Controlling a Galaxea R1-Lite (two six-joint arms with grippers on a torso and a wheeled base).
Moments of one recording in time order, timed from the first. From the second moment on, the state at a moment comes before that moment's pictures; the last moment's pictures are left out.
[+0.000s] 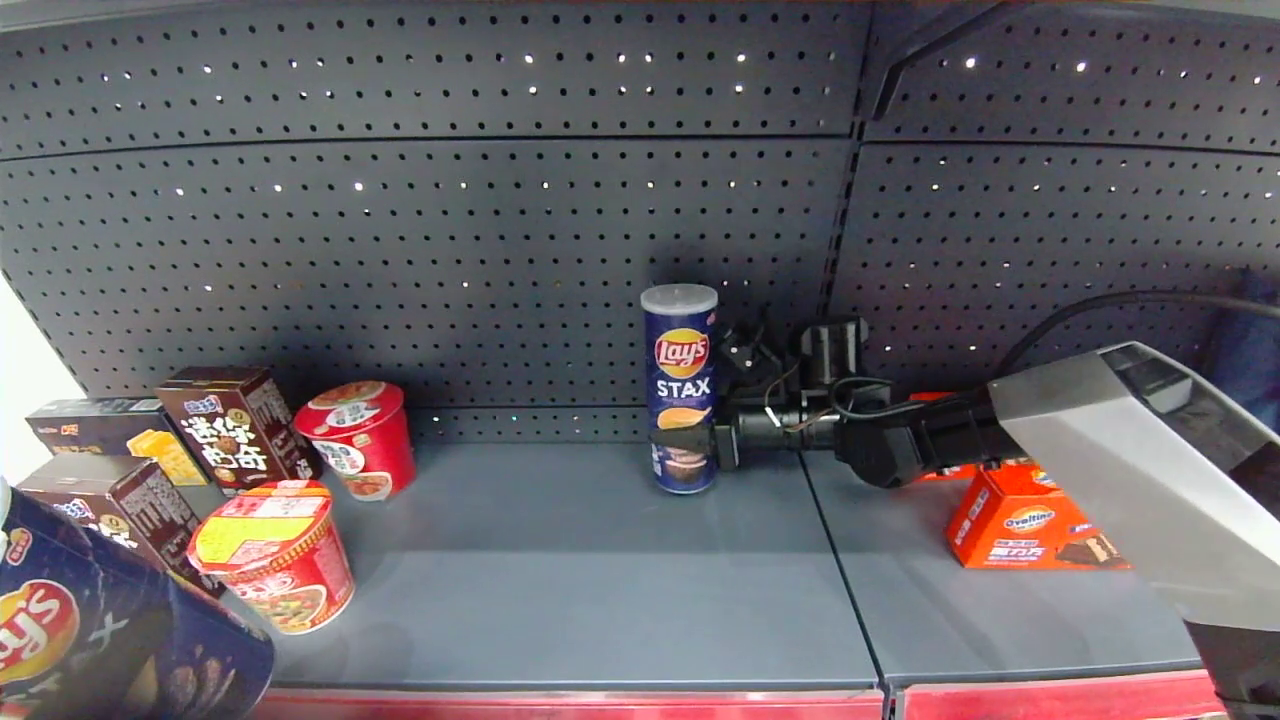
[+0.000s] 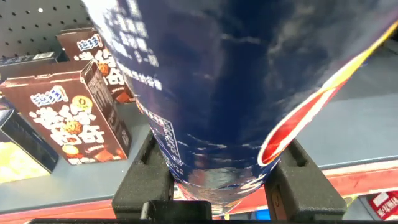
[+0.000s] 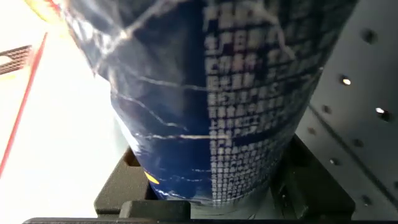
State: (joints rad) left arm 0.00 0.74 -0.01 -0.70 -0.09 0.06; right arm 0.46 2.36 -1.63 -0.47 0.82 -0.14
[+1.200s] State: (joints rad) left arm 0.01 0.71 -0.16 -0.70 -0.09 0.03; right arm 0.60 1.86 -0.68 -1.09 0.64 -0.03
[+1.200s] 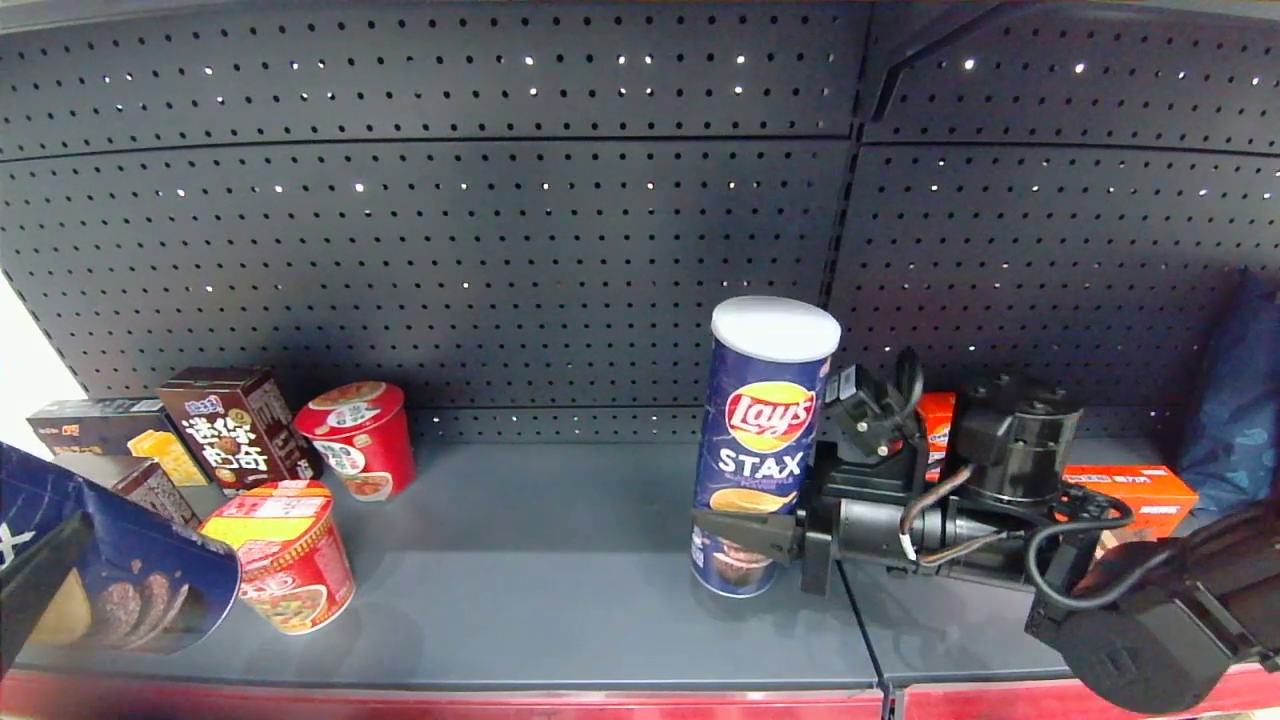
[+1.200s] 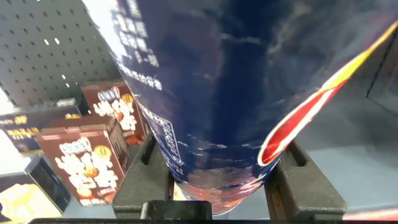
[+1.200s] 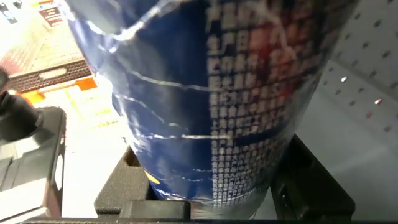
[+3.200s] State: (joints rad) left arm 0.01 0.75 -0.17 -0.70 -0.08 0.03; right arm 0.65 2.11 -0.62 -1.37 0.60 0.02
